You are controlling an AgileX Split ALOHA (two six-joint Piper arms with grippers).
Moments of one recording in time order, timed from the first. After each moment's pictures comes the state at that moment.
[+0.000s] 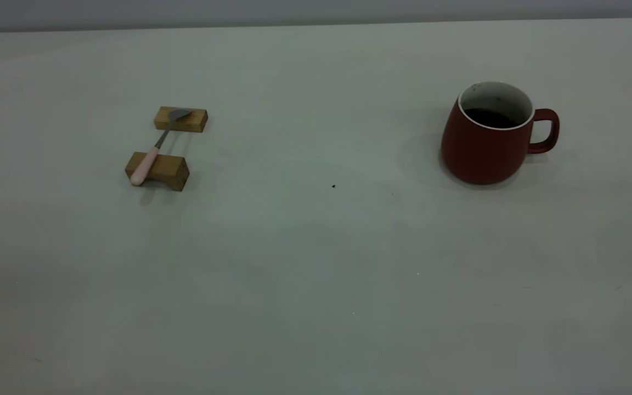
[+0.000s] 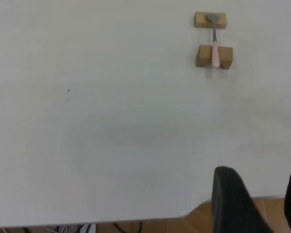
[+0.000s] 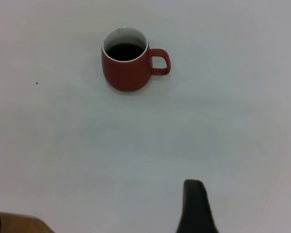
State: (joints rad) left arm -0.02 -0.02 -0.49 -0.01 1.13 0.01; right arm 0.07 0.02 -0.47 0.03 1.13 -0.06
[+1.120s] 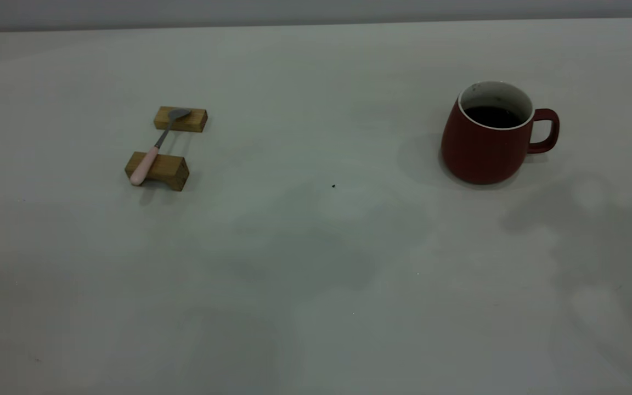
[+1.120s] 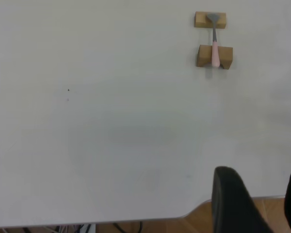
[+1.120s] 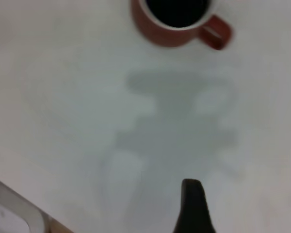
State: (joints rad) left arm -0.02 -0.02 -0.49 -0.01 1.13 0.01; right arm 0.12 1.53 -1.00 0.09 0.79 -0.68
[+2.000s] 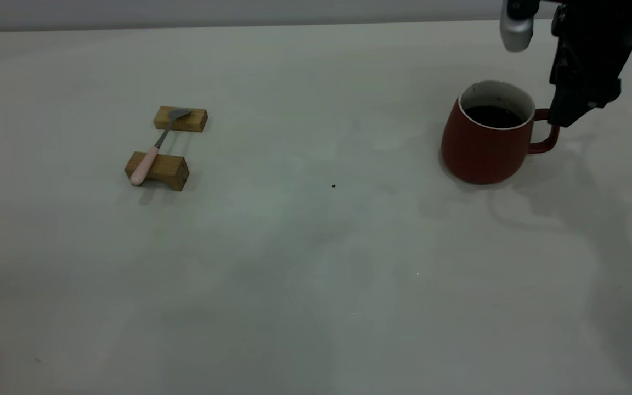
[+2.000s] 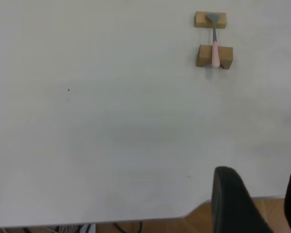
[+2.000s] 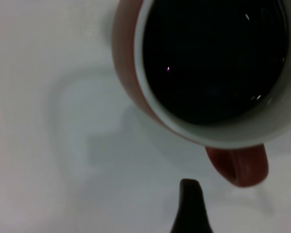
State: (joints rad) left arm -0.02 -0.02 -0.49 -0.01 1.13 0.01; right arm 0.14 2.17 -1.28 0.03 0.48 -1.21
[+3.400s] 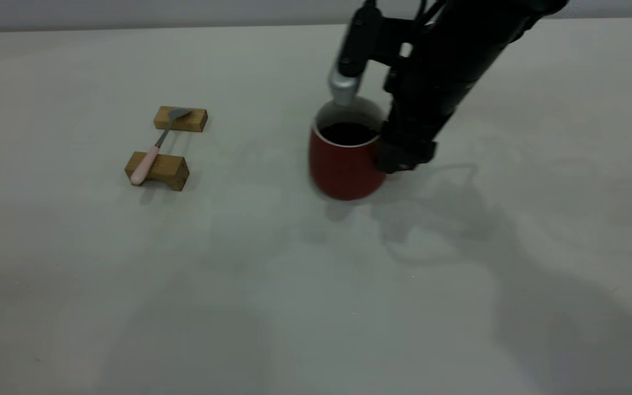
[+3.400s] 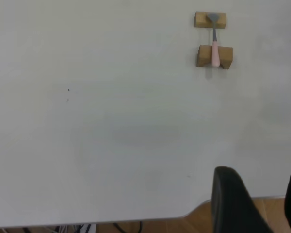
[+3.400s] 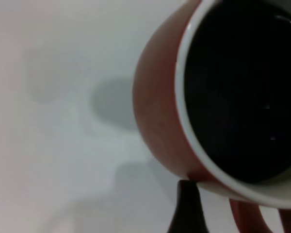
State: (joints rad) left arm -0.02 -0.02 -0.49 -0.01 1.13 0.01; right arm 0.47 2.29 -1.28 0.54 0.21 -1.35
